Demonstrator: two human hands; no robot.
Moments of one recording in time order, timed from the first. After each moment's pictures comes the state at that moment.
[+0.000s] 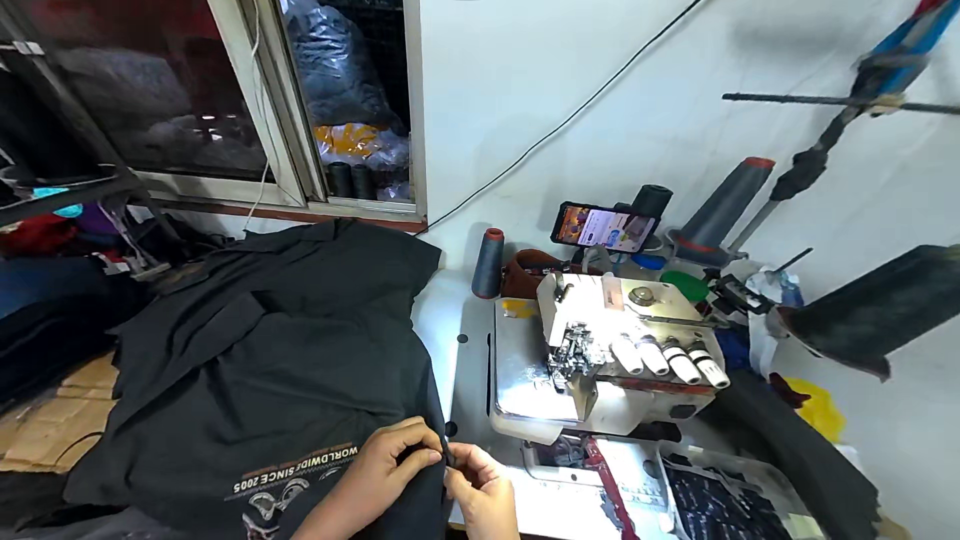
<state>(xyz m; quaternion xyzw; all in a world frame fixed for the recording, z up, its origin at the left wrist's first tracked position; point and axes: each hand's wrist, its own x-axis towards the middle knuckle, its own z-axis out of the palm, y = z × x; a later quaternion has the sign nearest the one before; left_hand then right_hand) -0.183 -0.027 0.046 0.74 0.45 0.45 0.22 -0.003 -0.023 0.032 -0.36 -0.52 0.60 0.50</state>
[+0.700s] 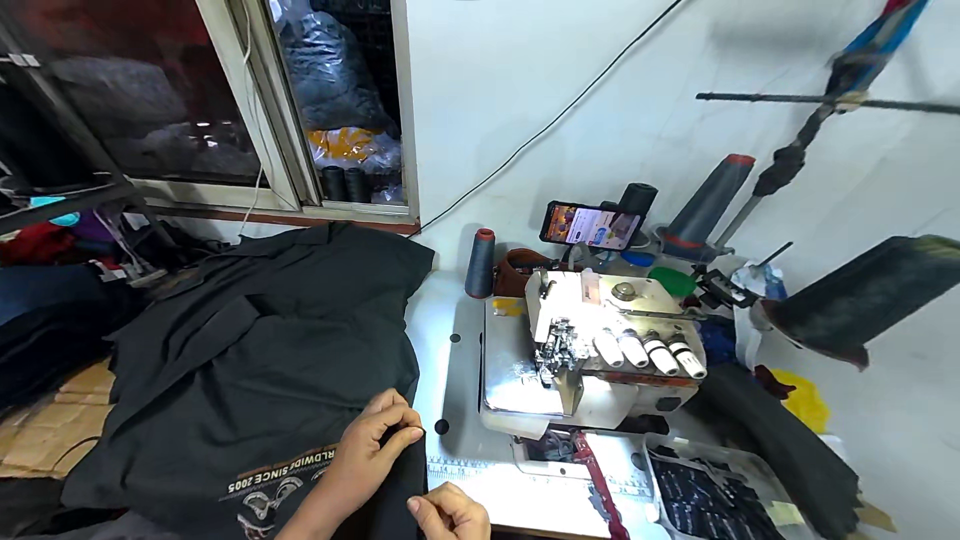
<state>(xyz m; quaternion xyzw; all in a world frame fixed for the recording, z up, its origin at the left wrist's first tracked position) -0.180 -0.027 0.062 0.68 0.53 0.48 0.15 -0.004 -0.065 0.023 -0.39 -0.61 0.49 0.48</state>
